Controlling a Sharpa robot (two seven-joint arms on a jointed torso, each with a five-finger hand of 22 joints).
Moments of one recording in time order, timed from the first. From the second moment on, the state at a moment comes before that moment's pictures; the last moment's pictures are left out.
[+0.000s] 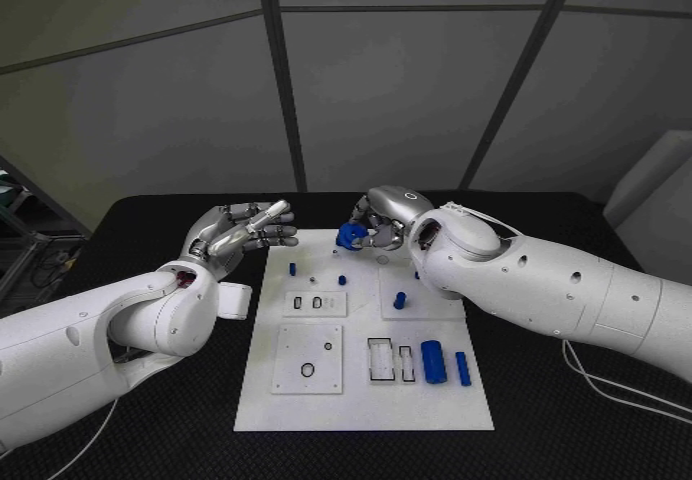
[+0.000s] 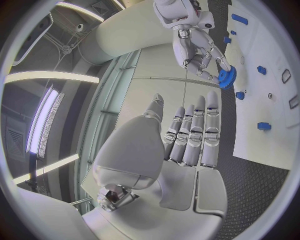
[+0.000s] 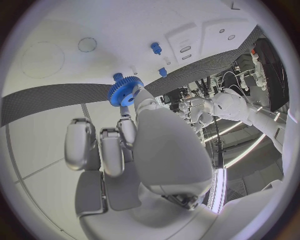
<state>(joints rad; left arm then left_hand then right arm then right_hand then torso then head) 1.15 -0.91 0.06 1.63 -0.02 -0.39 0.44 1.40 0.03 -0.04 0.08 0.09 0.91 0.22 0.10 0.07 0.98 0.17 0.09 0.06 1.10 0.12 0.15 0.19 0.20 0.96 0.22 0.43 0.19 1.19 -0.57 0.13 1.38 -1.67 -0.32 -0.28 1.53 -0.07 0.10 0.22 0.22 1.01 0.14 0.23 0.08 1.35 0.03 1.30 1.21 1.47 -0.03 1.51 1.31 0.07 1.38 0.08 1.44 1.29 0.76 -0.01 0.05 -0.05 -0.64</state>
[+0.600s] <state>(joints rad) 1.15 -0.91 0.06 1.63 -0.02 -0.39 0.44 1.40 0.03 -0.04 0.08 0.09 0.91 0.22 0.10 0.07 0.98 0.17 0.09 0.07 1.10 0.12 0.15 0.19 0.20 0.96 0.22 0.43 0.19 1.19 -0.46 0.13 1.28 -1.70 -0.31 -0.28 1.53 -0.07 0.10 0.22 0.22 1.01 0.14 0.22 0.08 1.35 0.03 1.30 1.20 1.47 -0.03 1.51 1.31 0.07 1.38 0.08 1.44 1.29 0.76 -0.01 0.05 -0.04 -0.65</state>
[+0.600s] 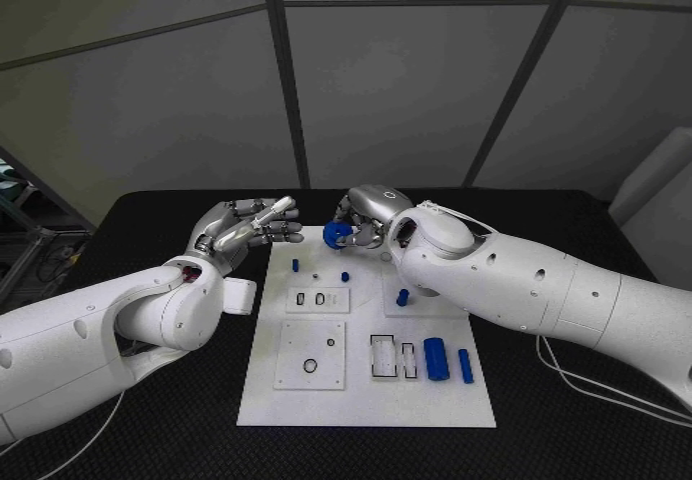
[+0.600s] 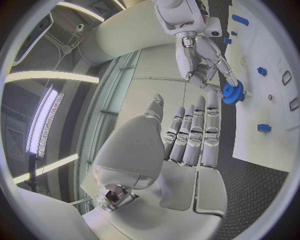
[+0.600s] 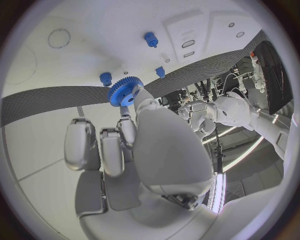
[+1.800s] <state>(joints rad) 1.15 -0.91 0.06 1.63 -0.02 -0.38 0.44 1.40 0.03 -0.04 0.07 0.09 0.91 0.22 0.10 0.07 0.98 0.17 0.09 0.07 1.10 0.12 0.14 0.19 0.20 0.96 0.22 0.43 0.19 1.19 -0.43 0.12 1.23 -1.73 -0.22 -0.28 1.46 -0.09 0.12 0.24 0.19 0.97 0.15 0.16 0.07 1.29 0.06 1.22 1.13 1.47 -0.02 1.51 1.31 0.07 1.37 0.09 1.43 1.26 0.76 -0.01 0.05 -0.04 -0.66</state>
